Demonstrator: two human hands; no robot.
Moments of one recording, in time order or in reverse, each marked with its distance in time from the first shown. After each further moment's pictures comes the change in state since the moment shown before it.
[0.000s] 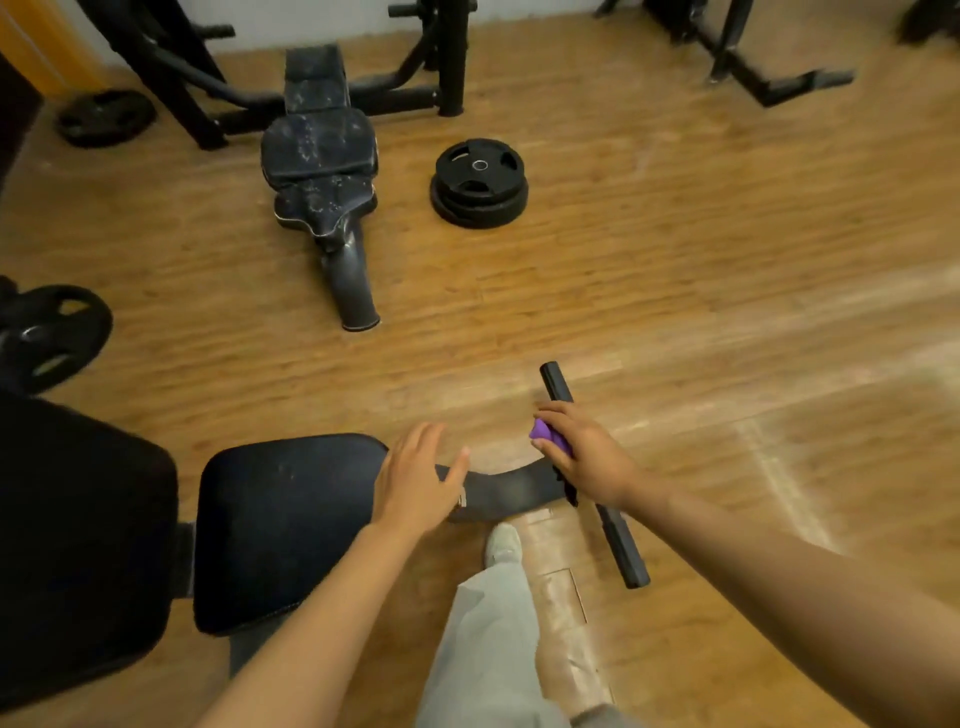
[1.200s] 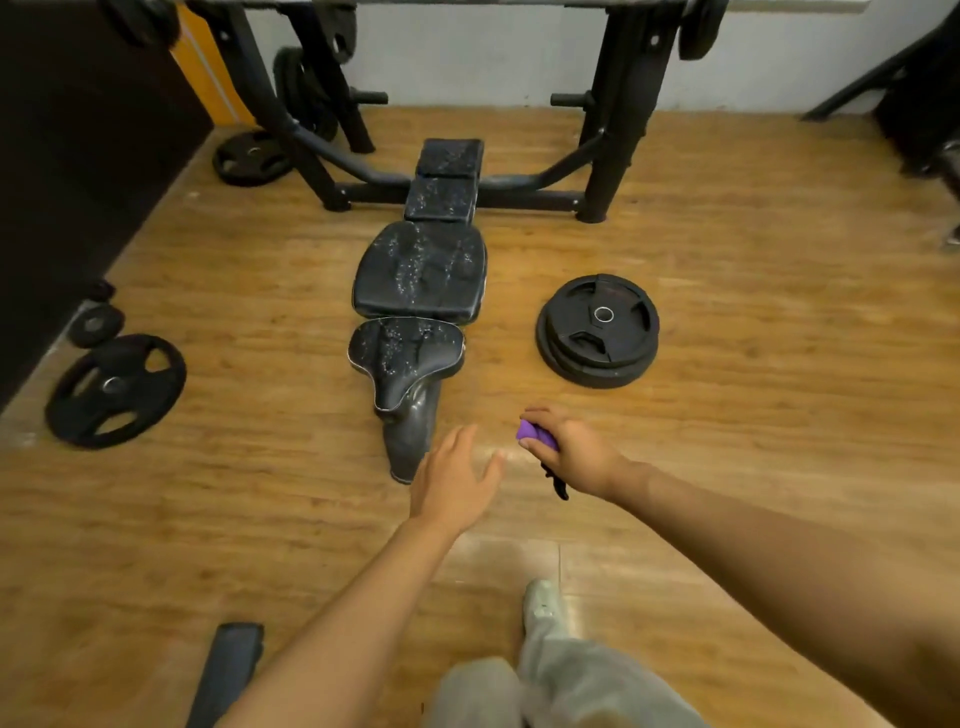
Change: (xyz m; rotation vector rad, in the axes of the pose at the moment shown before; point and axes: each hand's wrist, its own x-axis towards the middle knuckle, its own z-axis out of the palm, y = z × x) left_hand 0.564 0.031 -0.197 -0.129 0.179 -0.311; right_hand 0.646 -0.032 -0.197 -0.070 -0.273 -0.286
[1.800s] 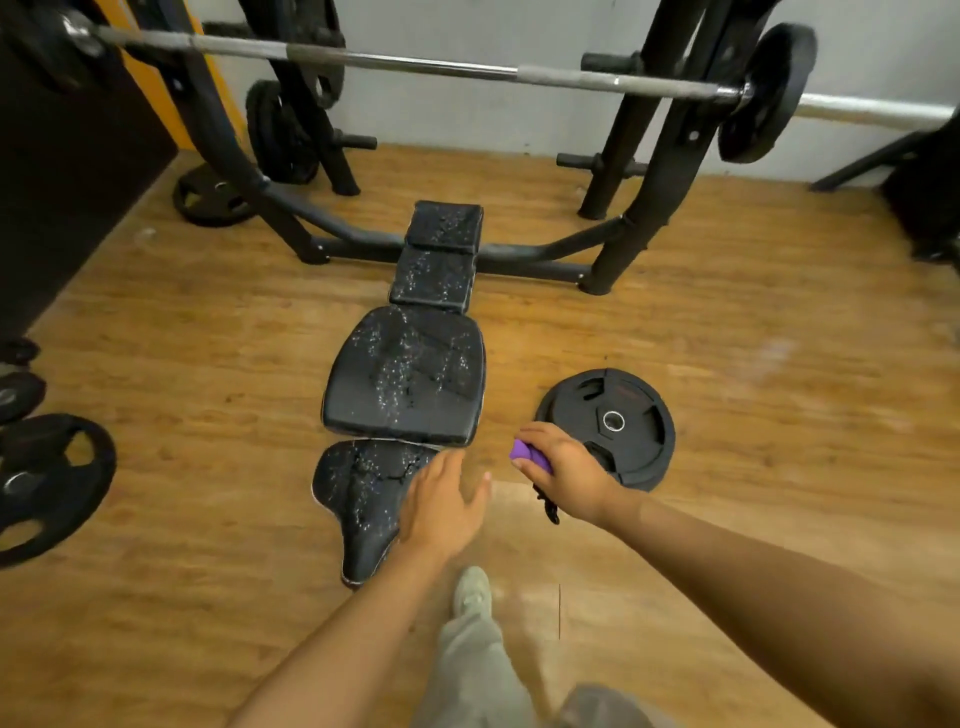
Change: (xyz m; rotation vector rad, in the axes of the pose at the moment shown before) left_hand 0.332 0.008 -0.065 -0.048 -0.007 -0.029; right_hand 0.308 0.032 -0.128 -0.009 0.032 -0.001
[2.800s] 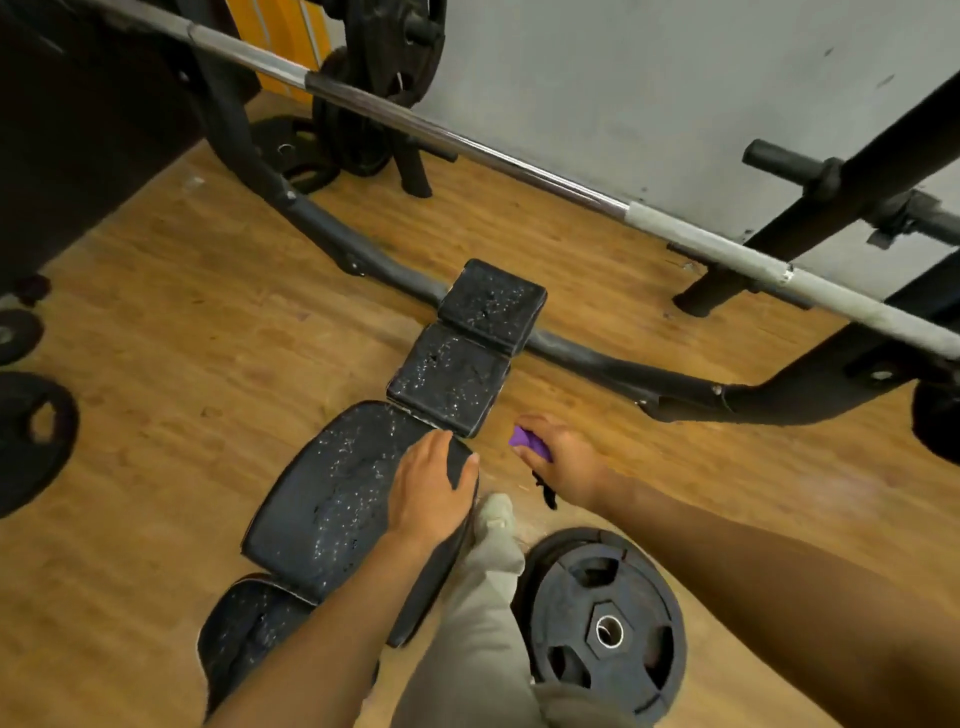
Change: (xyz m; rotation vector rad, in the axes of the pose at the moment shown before) left_hand 0.432 0.090 -0.063 -0.130 0.189 -0.252; right_hand 0.465 0.116 -0.182 -0.134 -0.290 -0.153
